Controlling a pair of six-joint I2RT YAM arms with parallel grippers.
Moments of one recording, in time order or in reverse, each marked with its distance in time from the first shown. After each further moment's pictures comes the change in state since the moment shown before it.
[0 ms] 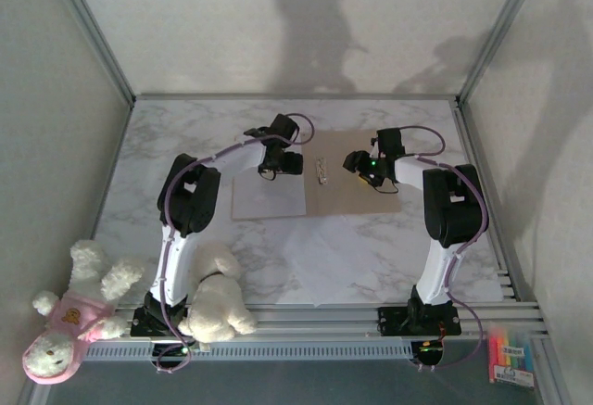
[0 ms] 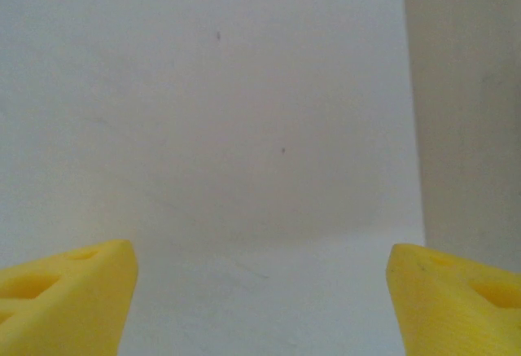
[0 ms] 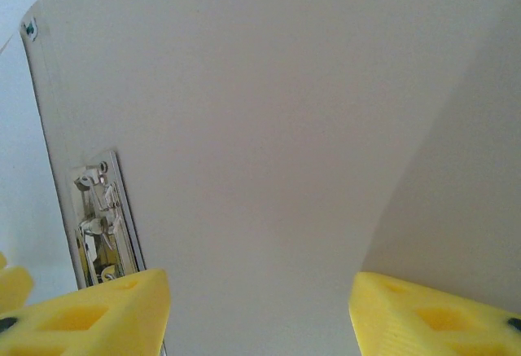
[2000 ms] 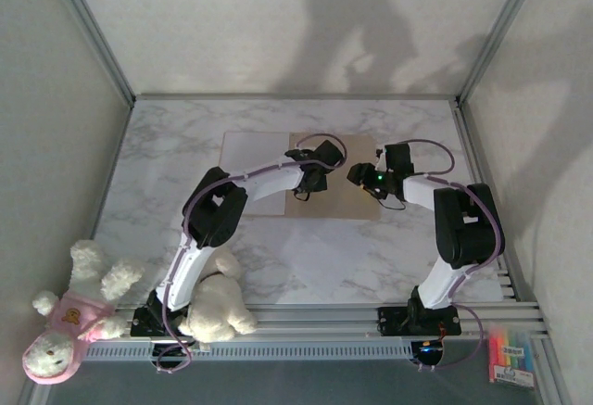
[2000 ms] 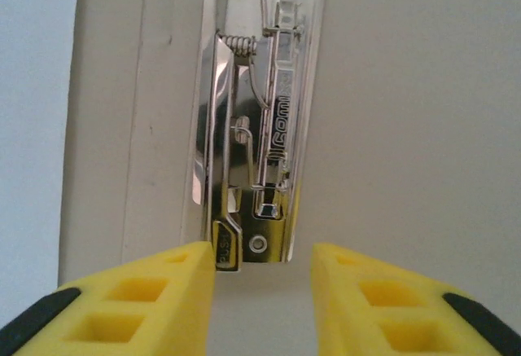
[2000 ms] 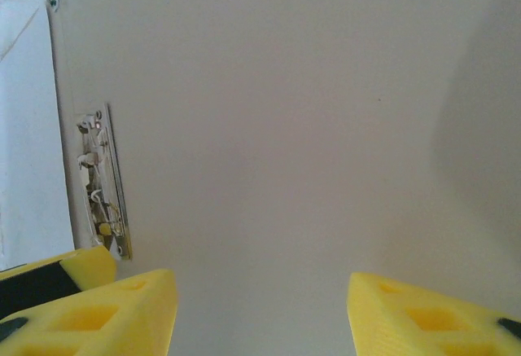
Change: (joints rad) left arm -0.263 0.060 0.047 -0.056 -0.280 -0.393; right arm -0.013 -0.190 -0.240 0.126 -0.059 0.001
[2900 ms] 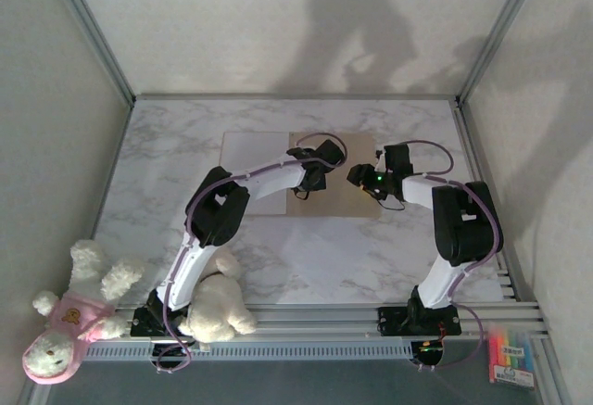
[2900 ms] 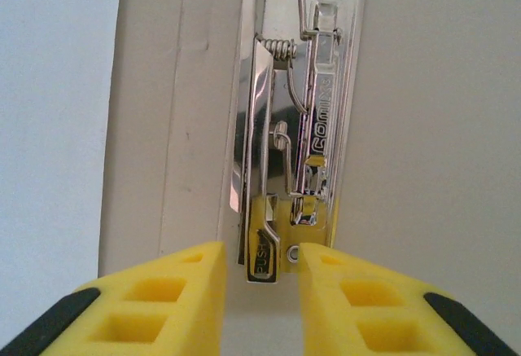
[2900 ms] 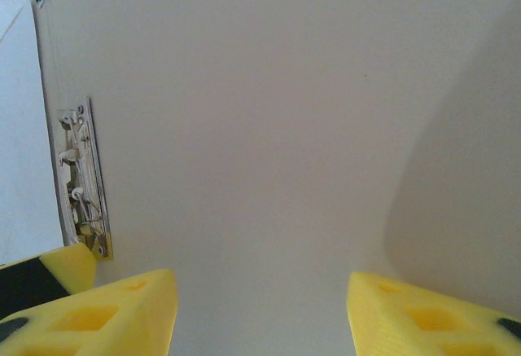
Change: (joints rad) left arm 0.001 0.029 0.044 -0.054 -0.042 0.000; right arm 0.000 0.021 0.000 0.005 0.006 0.000
